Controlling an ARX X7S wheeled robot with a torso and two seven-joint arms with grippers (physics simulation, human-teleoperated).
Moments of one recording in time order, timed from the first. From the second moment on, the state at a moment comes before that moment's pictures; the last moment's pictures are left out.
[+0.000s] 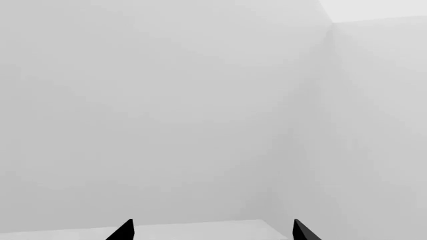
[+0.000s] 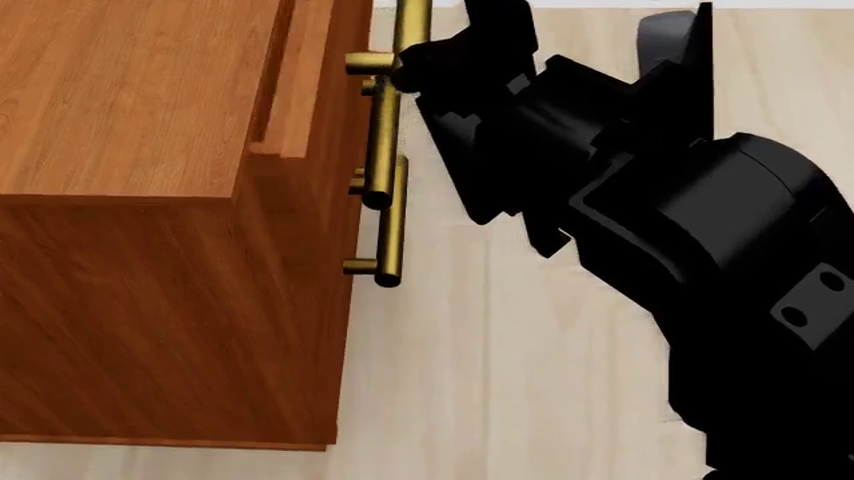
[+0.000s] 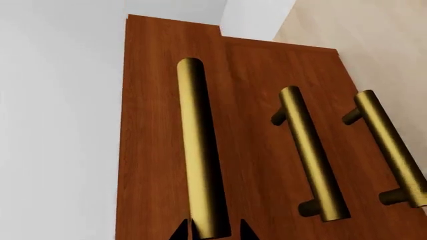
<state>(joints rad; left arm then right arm) -0.18 -0.34 -0.29 0.60 -0.40 -0.08 -0.86 1.07 0.22 -0.04 0.15 2.19 0.62 1.01</state>
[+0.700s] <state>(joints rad) -0.18 -0.35 -0.28 0.60 -0.40 -0.10 -0.87 1.04 0.29 0.01 0.06 2.15 0.56 1.10</state>
